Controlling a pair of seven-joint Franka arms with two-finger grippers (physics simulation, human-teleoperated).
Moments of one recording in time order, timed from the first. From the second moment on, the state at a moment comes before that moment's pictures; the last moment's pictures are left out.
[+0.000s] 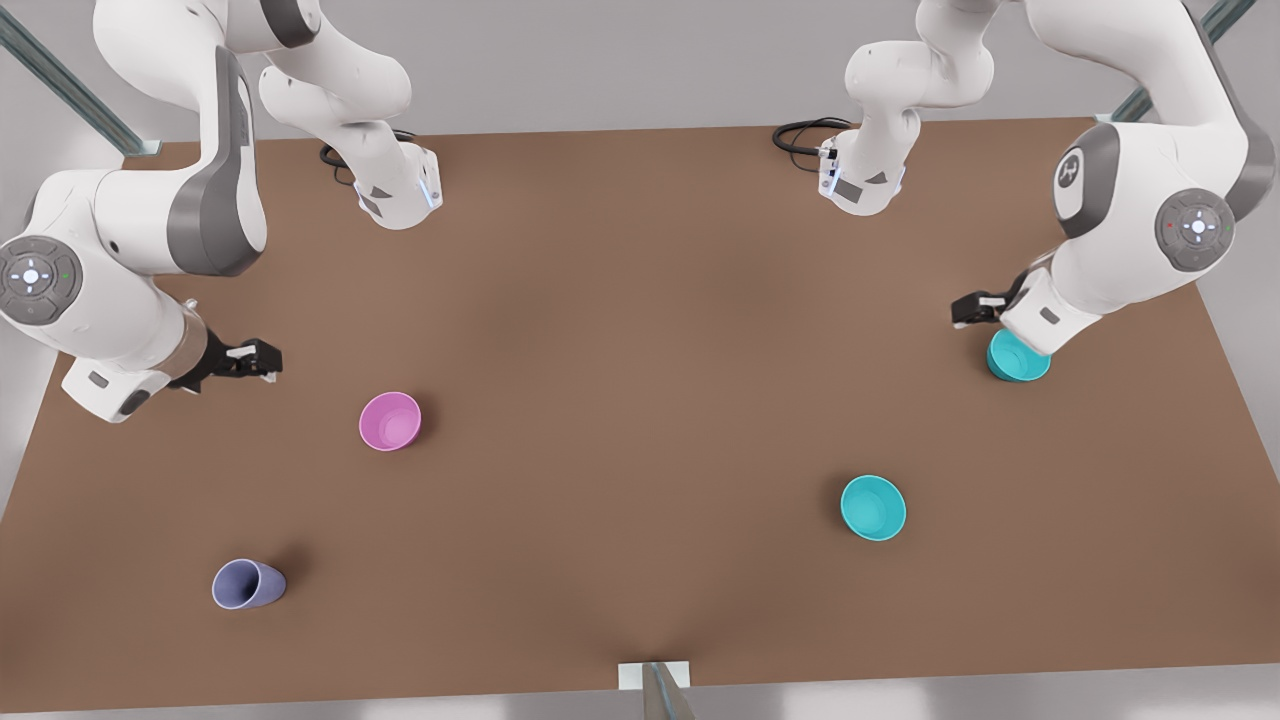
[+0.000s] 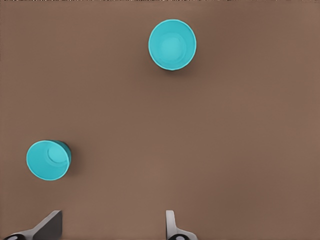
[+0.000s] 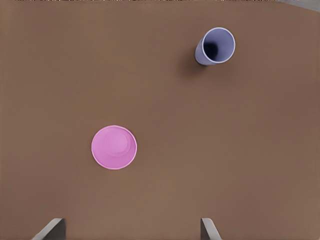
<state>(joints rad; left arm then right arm) -0.06 0.10 -0.02 -1.57 -0.01 1.46 -0.06 0.07 0.23 -0.02 -1.35 -0.11 1.47 -0.13</state>
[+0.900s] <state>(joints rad) -0.07 0.16 0.04 -1.58 -0.04 1.48 -0.01 -0.12 0.46 0.00 -1.95 0.30 2.02 -0.28</state>
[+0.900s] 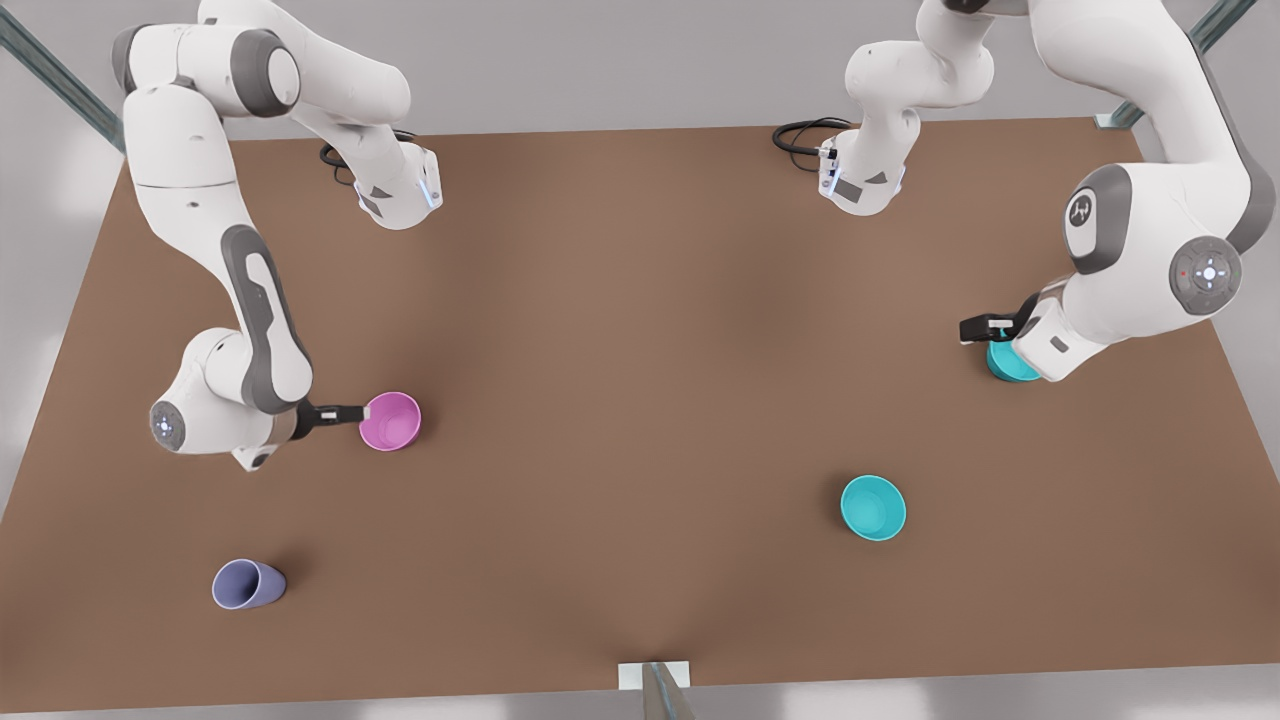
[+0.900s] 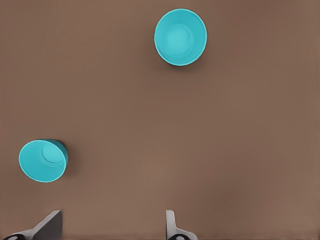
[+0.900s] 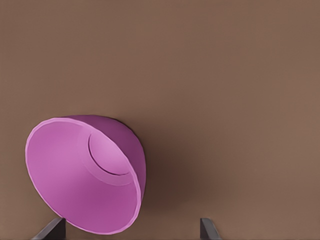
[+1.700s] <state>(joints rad) -0.06 0.16 0.06 -1.58 -0.04 1.45 0.06 0.01 0.43 0.07 -1.83 0.37 2.18 -0.38</state>
